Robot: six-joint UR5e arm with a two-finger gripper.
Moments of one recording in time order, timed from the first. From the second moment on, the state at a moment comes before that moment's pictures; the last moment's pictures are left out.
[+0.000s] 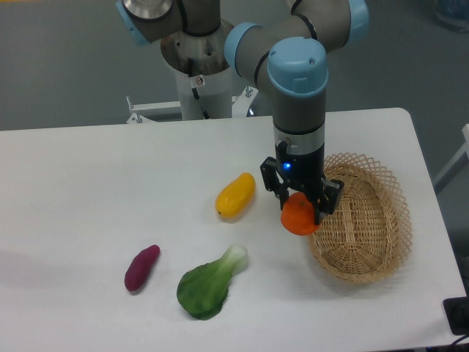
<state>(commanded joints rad) 2.50 -1.82 -1.61 -0.95 1.53 1.10</state>
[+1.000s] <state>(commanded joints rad) 2.64 -1.79 -1.72 -0.94 1.53 1.37</state>
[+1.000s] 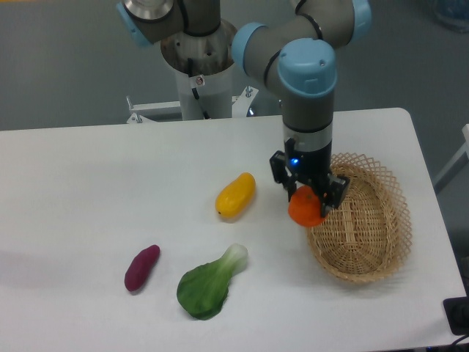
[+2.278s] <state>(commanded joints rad) 2.83 -1.92 -1.88 -0.82 1.53 1.34</state>
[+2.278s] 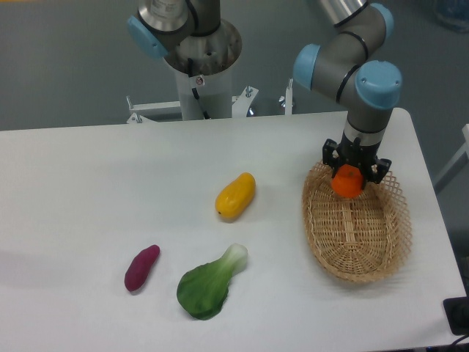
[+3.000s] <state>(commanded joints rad) 2.83 -1.93 -1.86 -0.78 1.53 1.35</state>
